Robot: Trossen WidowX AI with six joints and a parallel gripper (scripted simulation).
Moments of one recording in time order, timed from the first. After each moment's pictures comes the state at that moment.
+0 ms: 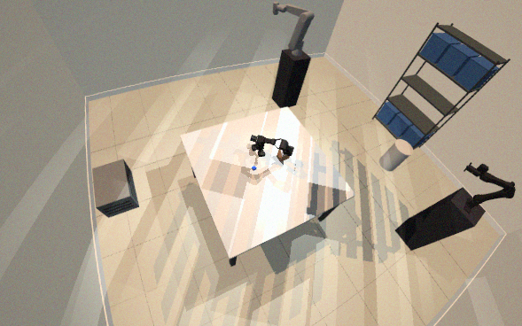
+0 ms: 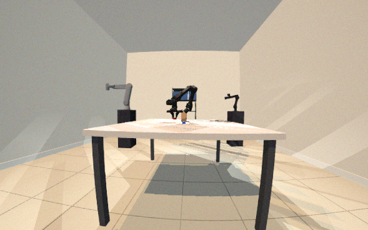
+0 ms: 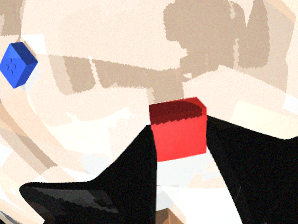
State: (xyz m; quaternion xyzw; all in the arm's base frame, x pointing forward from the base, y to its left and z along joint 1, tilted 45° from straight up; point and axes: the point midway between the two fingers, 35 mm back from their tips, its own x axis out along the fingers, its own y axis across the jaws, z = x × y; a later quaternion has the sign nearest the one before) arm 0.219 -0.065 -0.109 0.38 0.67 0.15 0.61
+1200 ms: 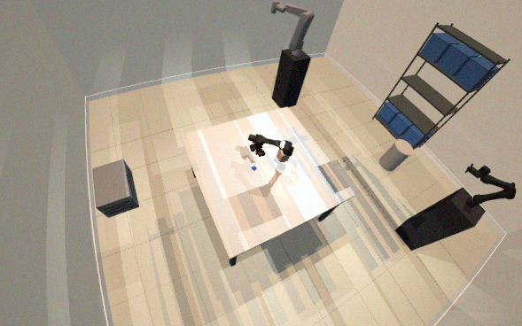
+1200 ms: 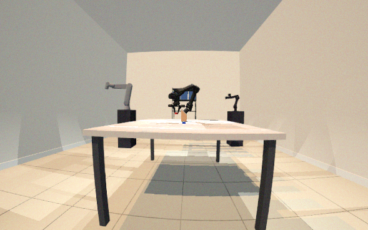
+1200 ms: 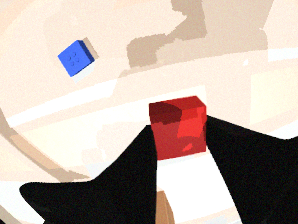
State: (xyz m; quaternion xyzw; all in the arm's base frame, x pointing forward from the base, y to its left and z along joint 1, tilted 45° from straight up) arm 0.258 -0.092 -0.046 0.31 0.66 0.20 0.65
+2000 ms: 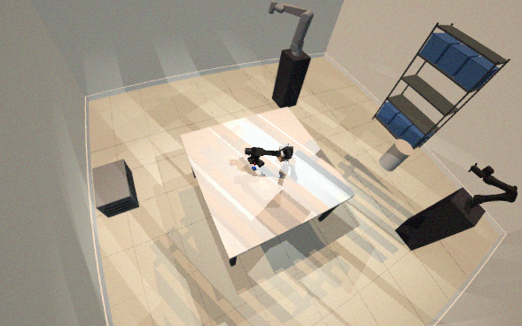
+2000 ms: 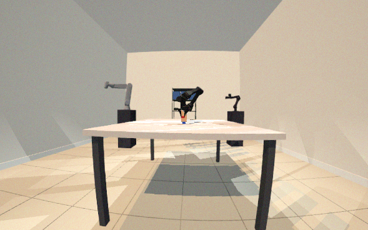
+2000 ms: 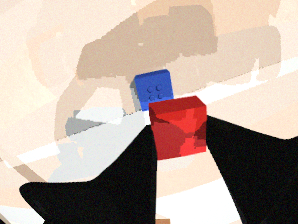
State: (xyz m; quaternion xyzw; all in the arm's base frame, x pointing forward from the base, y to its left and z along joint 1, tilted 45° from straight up) arm 0.323 -0.013 -0.021 0.22 0.62 0.31 0.69
